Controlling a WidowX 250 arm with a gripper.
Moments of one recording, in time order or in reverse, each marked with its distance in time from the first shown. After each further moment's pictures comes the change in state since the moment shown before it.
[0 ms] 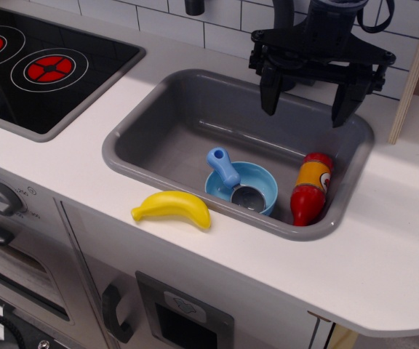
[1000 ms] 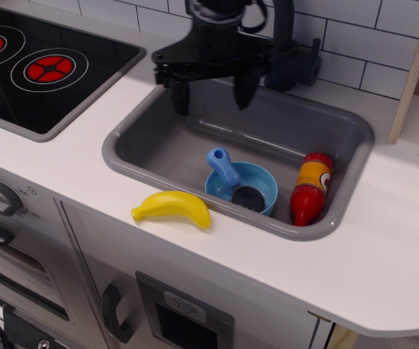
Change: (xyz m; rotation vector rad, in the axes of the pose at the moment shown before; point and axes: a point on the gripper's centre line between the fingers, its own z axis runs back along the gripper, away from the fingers) arm 0.023 0.080 -0.035 0.012 -0.121 0.421
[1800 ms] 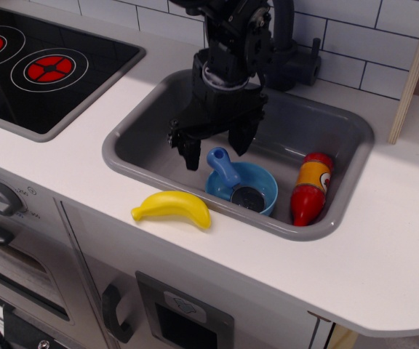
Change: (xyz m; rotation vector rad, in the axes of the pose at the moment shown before) arm -0.013 0.009 -0.069 0.099 0.075 0.273
